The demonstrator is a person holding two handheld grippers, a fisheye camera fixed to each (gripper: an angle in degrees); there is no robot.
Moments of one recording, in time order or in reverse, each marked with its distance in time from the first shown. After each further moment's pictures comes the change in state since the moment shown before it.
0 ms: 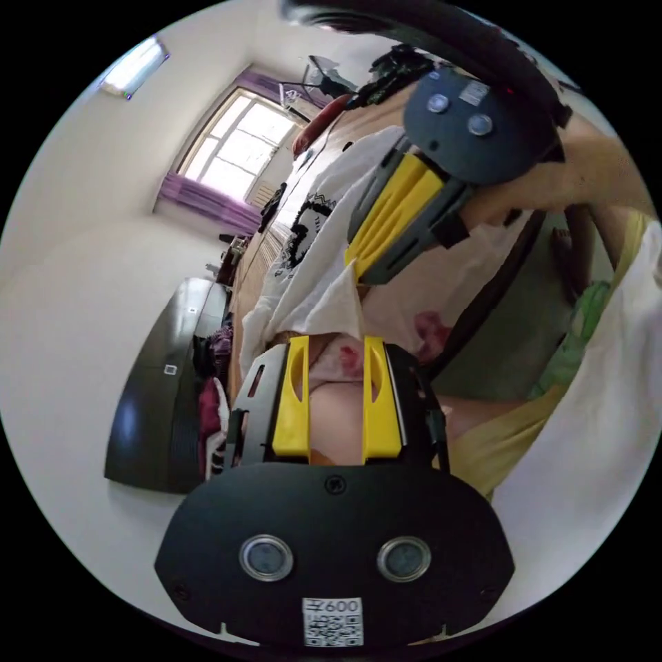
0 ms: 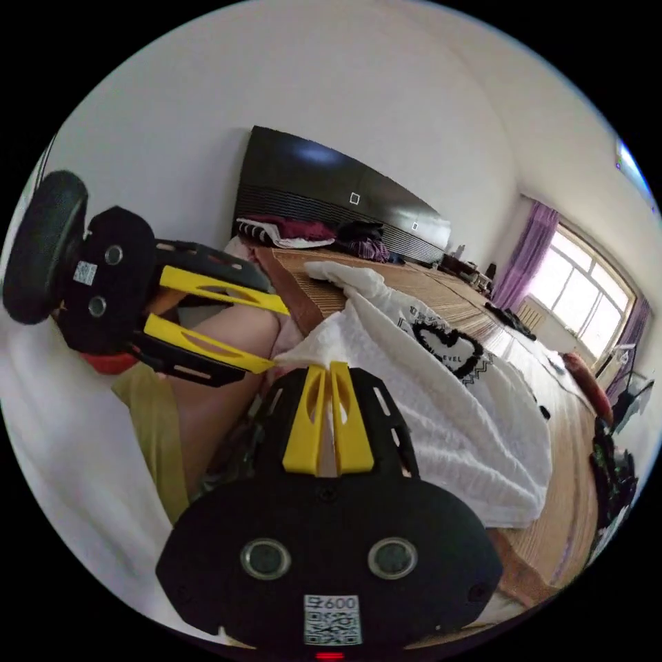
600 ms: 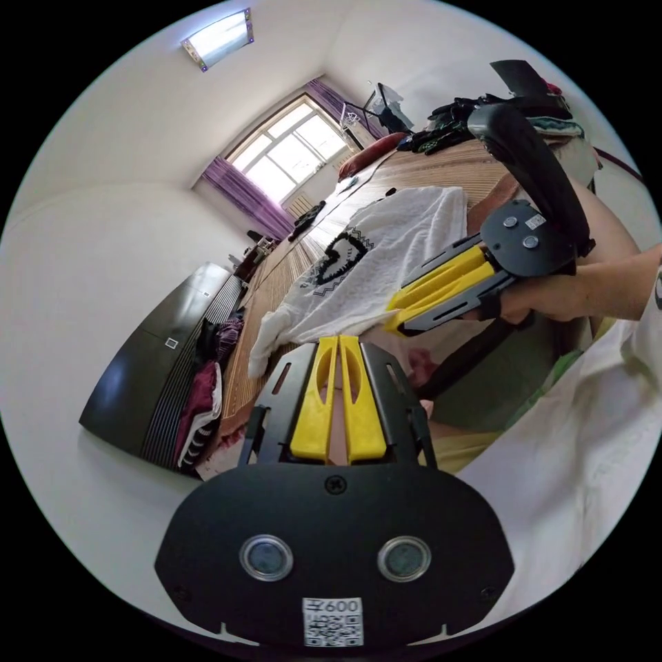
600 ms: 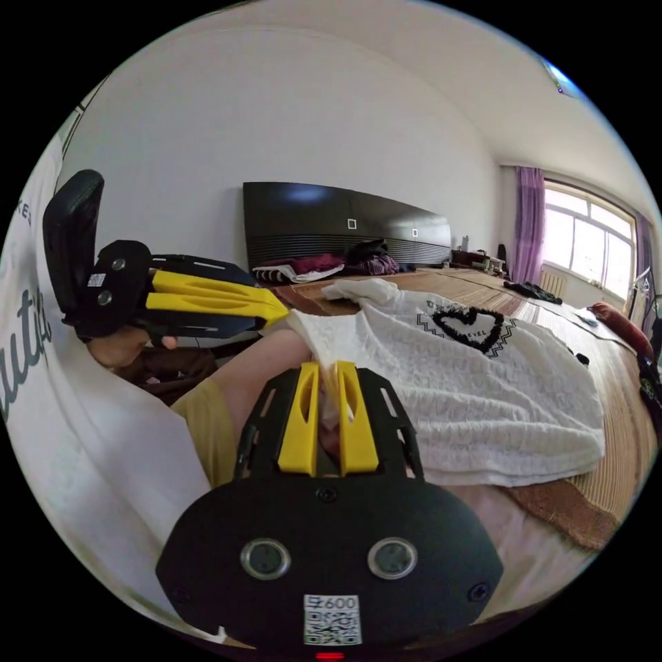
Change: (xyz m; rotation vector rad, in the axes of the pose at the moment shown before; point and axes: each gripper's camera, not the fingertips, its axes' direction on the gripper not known) left arm 0.010 0.018 -0.069 0.090 -0.046 -0.140; right arm 0.058 0.084 -0.058 0.122 -0.114 0.078
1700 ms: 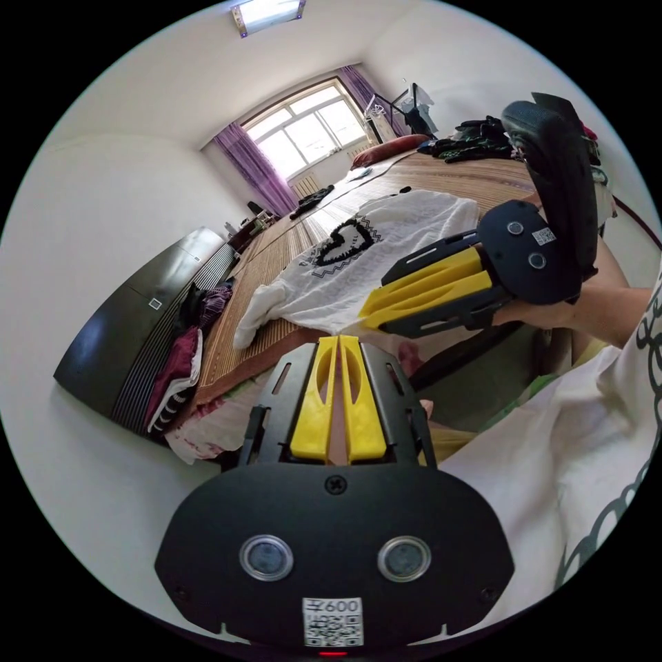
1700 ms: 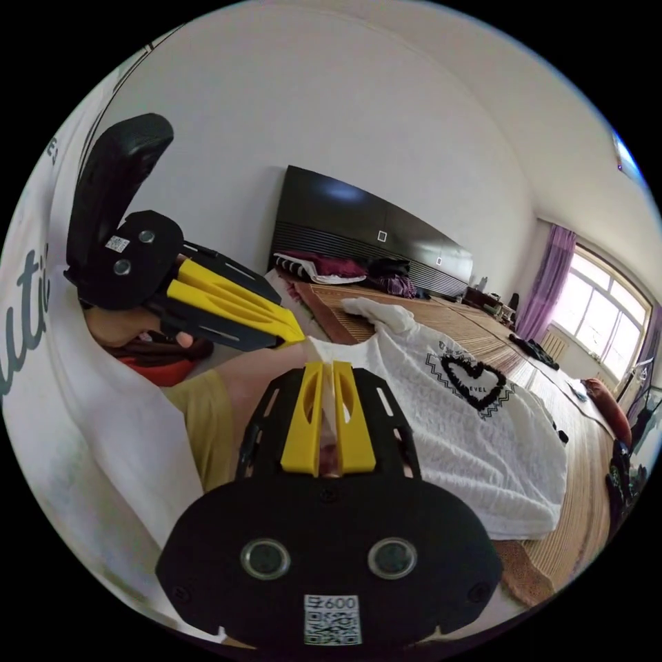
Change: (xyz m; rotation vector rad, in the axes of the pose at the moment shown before) left arm 0.060 -0.030 -0.009 -0.050 0.098 -0.162; right arm -0.014 0.034 0.012 -0.029 0.070 -0.257
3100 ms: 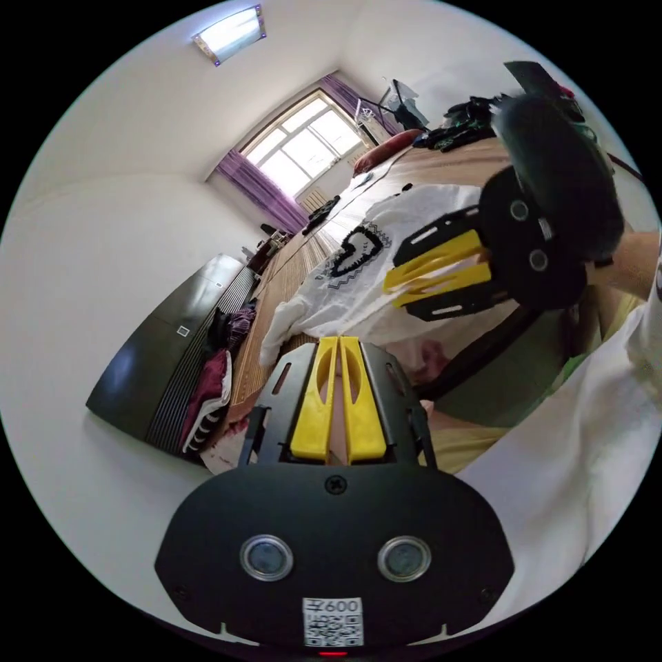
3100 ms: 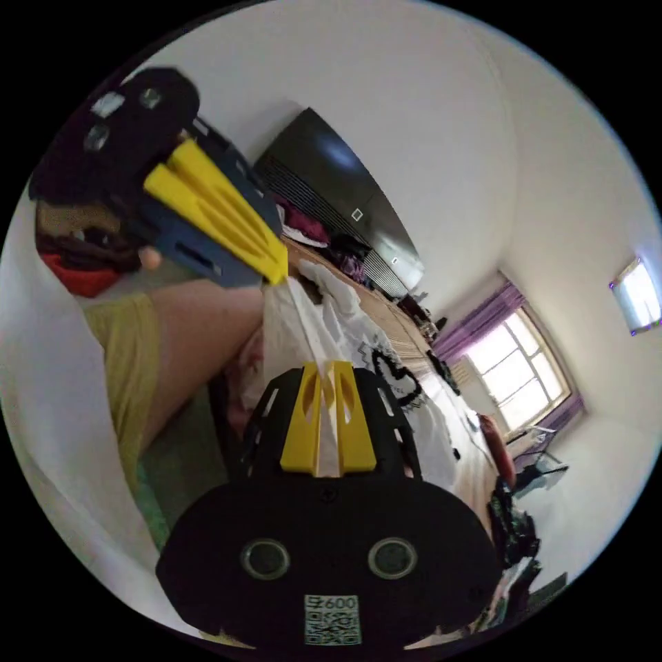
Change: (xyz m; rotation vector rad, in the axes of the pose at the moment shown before) left arm 0.155 -0.094 -0.083 0.064 -0.117 0.052; right arm -0.174 -0.036 0.138 -0.244 0.450 -0.360
